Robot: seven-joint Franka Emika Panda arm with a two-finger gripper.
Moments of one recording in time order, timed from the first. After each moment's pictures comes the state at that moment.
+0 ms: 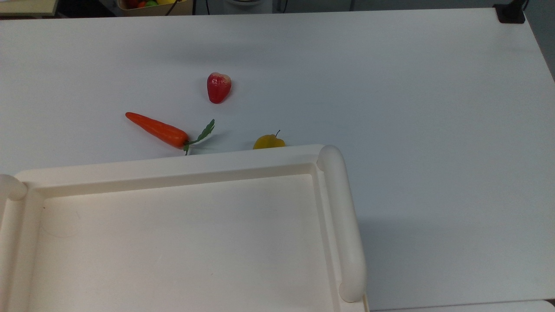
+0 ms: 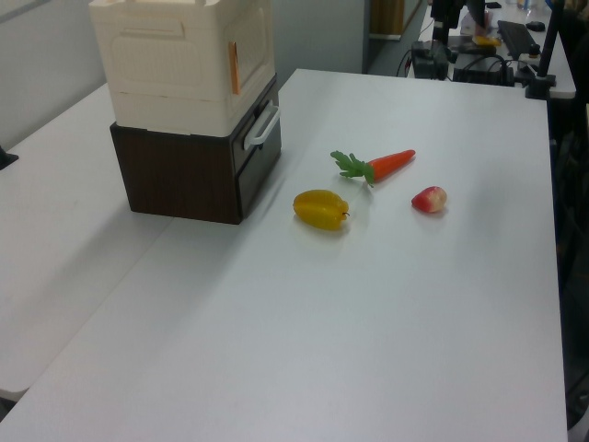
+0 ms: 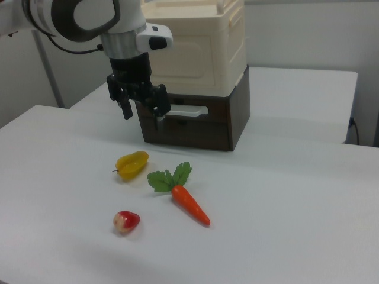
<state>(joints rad) -0.13 0.01 -0.11 -1.55 0.04 1.59 -0.15</state>
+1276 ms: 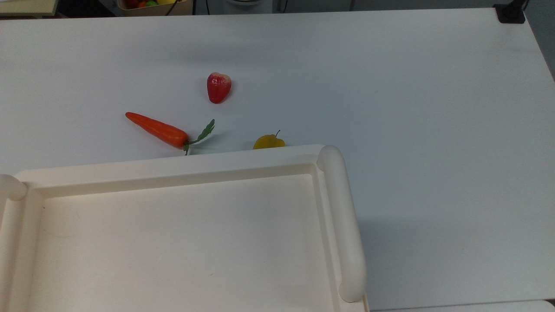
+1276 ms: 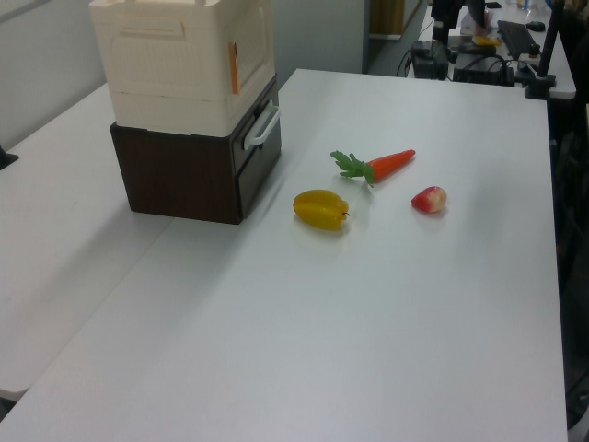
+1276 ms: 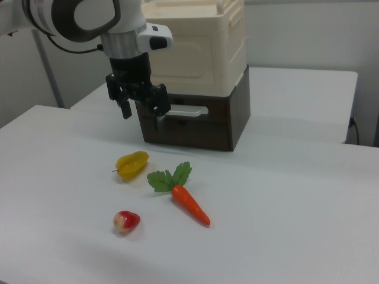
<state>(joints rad) -0.13 0.01 -0.11 -1.55 0.05 1.59 -0.17</state>
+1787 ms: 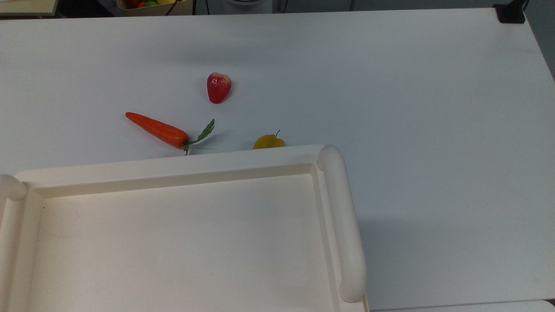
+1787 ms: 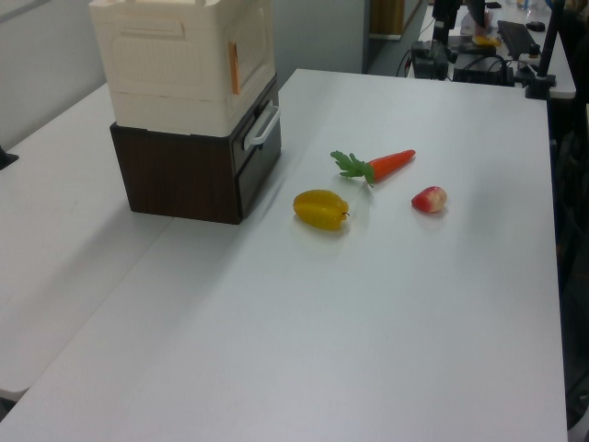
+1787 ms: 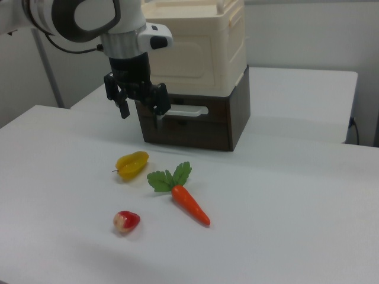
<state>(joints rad) -0.13 0.01 -0.11 -1.55 0.07 1.59 -0.23</state>
